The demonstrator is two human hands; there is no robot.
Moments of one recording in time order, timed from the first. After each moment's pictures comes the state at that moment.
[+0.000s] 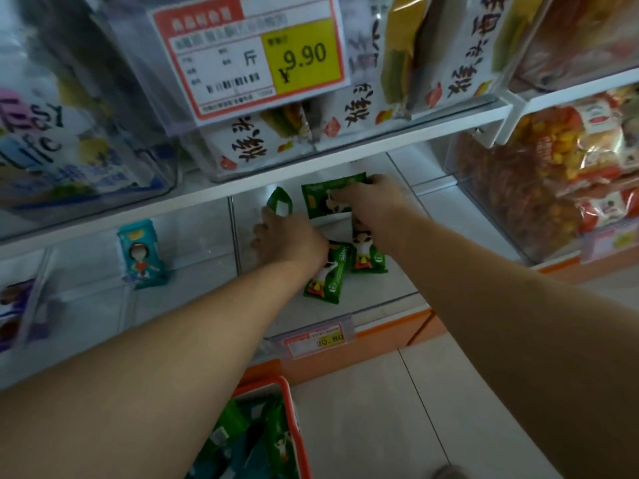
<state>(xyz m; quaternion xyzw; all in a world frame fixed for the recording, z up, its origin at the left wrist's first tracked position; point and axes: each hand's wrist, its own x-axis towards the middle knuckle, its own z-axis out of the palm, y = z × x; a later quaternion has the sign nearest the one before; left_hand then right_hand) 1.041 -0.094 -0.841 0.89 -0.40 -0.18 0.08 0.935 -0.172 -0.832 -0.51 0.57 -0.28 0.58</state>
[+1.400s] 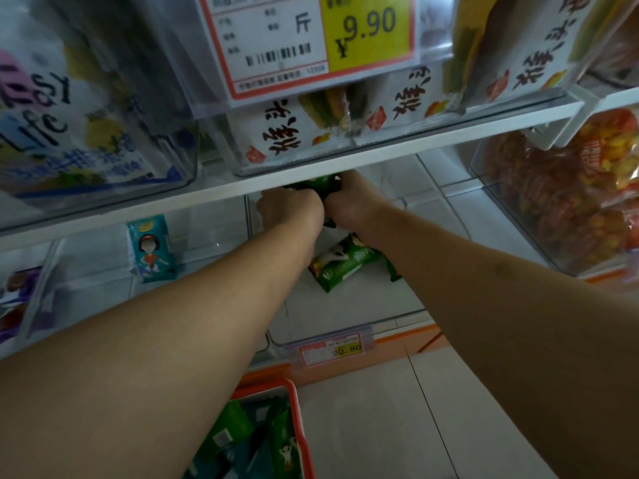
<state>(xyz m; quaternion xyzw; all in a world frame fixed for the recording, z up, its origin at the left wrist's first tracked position) 1.063 -0.124 -0.825 0.83 -0.14 -0.26 0.47 0.991 -0.176 -0.841 -0.68 0.46 -0.21 0.52</state>
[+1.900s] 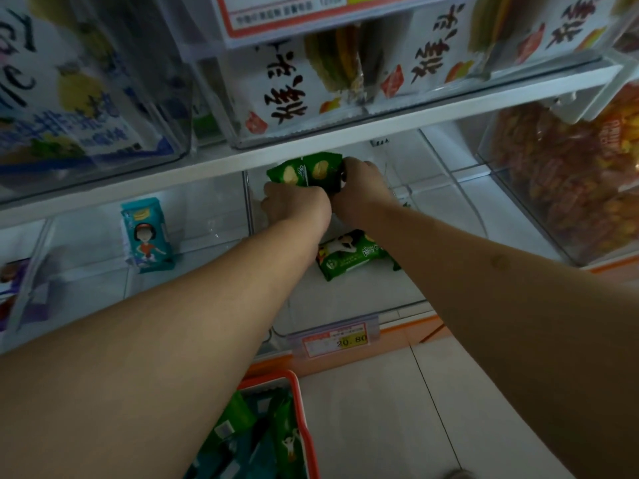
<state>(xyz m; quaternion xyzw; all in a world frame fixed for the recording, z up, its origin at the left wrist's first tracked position) 1.059 -0.120 -0.833 0.85 -0.15 -0.28 0.42 0.992 -0.190 -0.872 -0.76 0.52 -0.19 0.34</state>
